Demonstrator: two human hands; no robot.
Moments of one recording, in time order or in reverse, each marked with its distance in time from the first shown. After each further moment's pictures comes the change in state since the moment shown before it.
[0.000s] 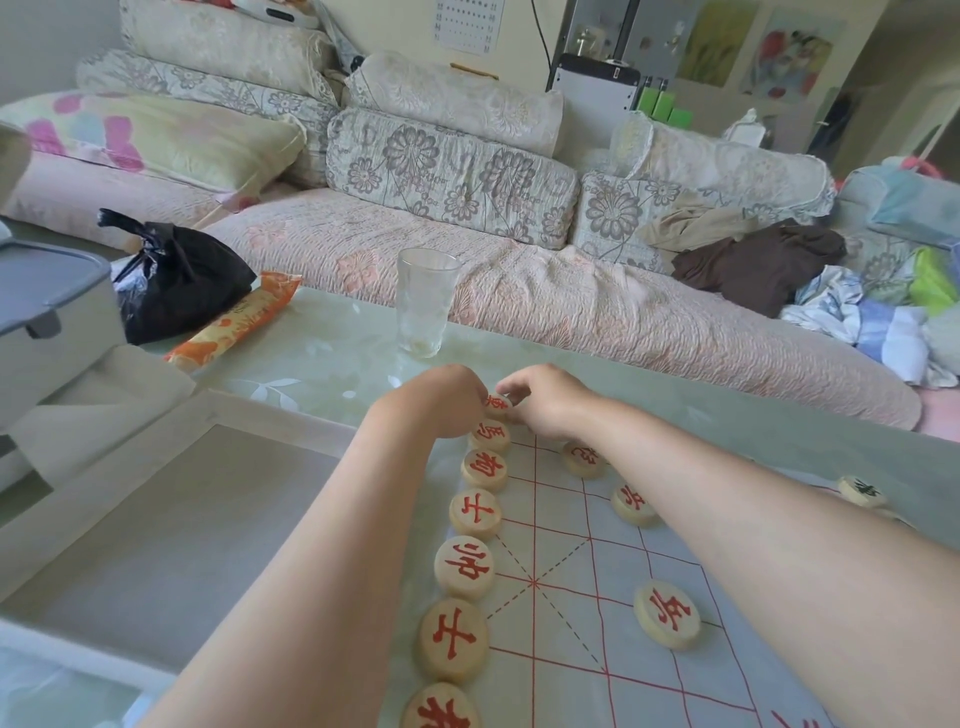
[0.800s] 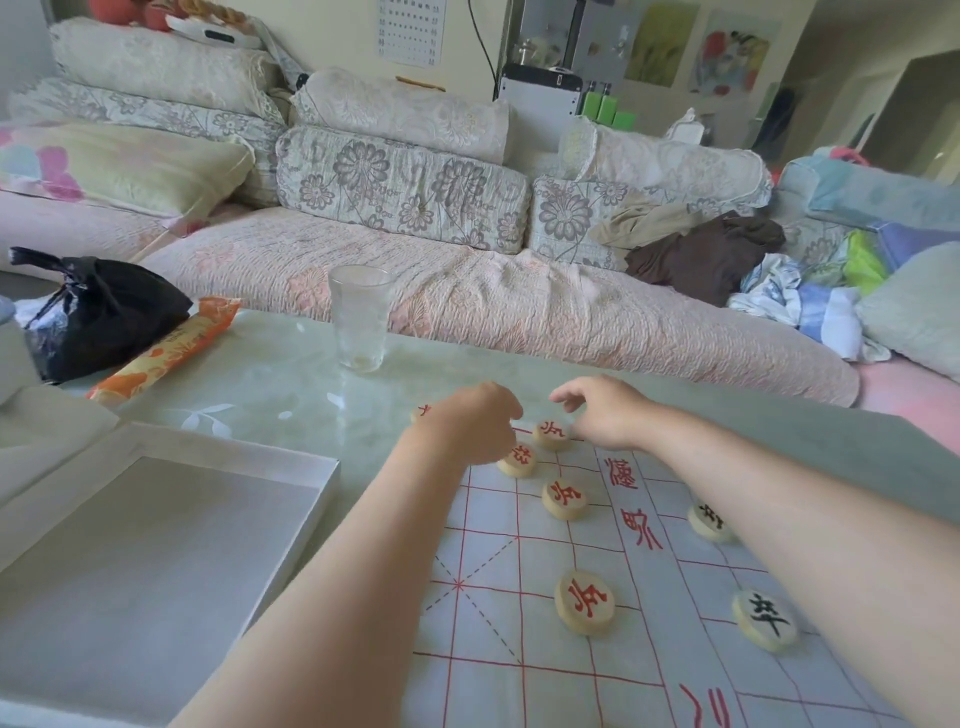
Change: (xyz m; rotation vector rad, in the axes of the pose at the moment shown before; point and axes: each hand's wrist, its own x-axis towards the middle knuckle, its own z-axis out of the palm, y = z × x) left_hand 0.015 0.076 0.044 -0.007 0.004 0.171; right_hand -0.049 0.101 -0.067 -0.094 0.026 0.127
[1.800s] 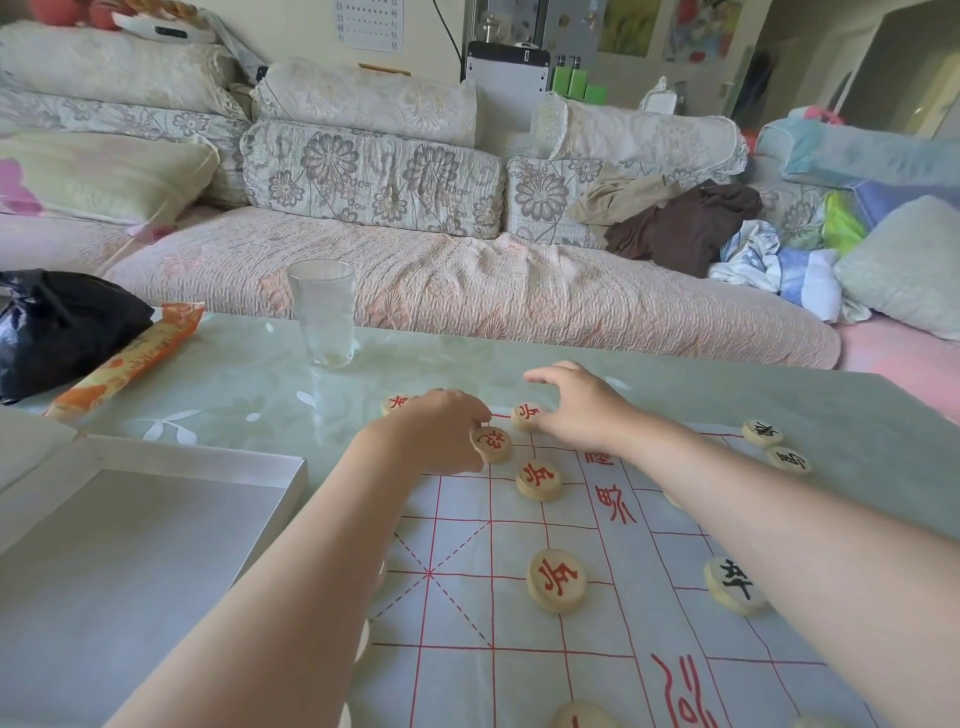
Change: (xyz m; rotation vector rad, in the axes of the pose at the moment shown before) left_hand -0.008 -0.010 0.011 0.165 -0.061 0.055; right_hand -0.013 0.017 0.021 0.105 0.128 -0.095
